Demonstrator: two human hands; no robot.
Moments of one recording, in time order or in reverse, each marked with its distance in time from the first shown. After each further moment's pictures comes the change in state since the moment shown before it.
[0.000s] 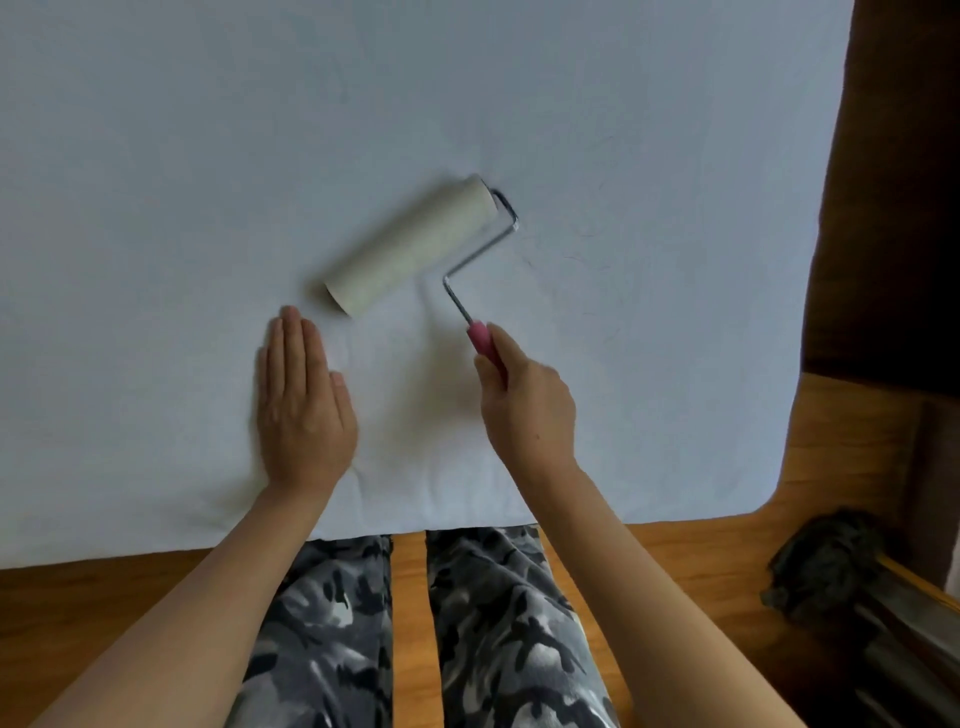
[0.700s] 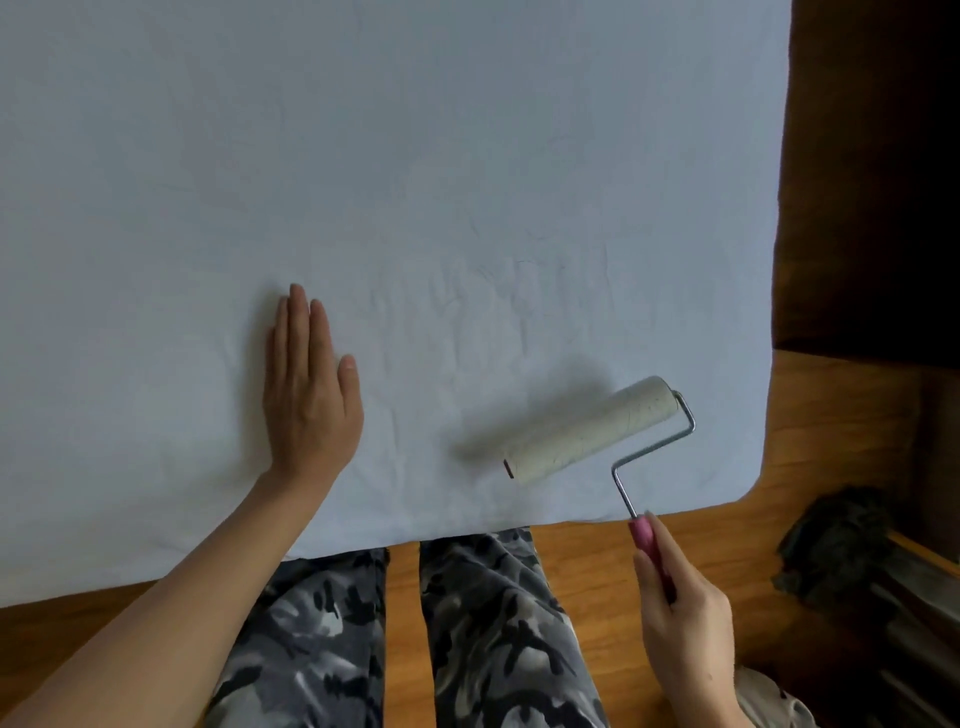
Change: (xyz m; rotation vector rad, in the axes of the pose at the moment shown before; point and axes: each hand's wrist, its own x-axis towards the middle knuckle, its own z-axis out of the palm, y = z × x) left_hand 0.035 0.044 -0.006 -0.053 -0.004 0.095; right_hand -0.165 0.147 -0.055 0.064 0.198 0.290
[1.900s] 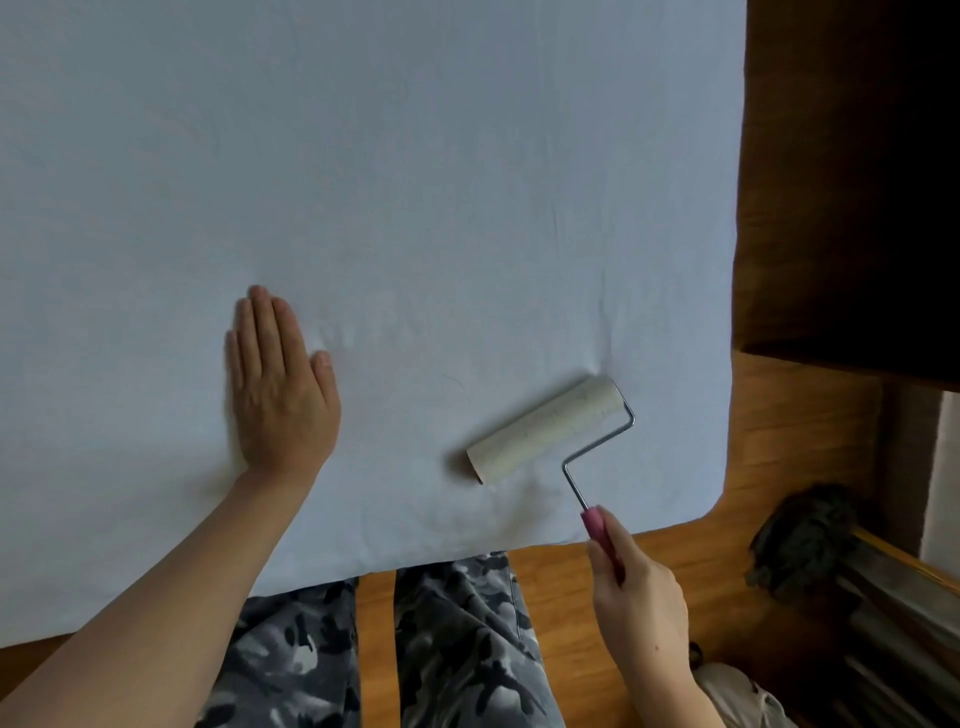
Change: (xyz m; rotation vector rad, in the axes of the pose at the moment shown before) left_hand 0.028 0.013 0.029 0.178 -0.043 -0.046; right_hand 0.043 -0.018 -0.003 -0.136 -0.148 0.120
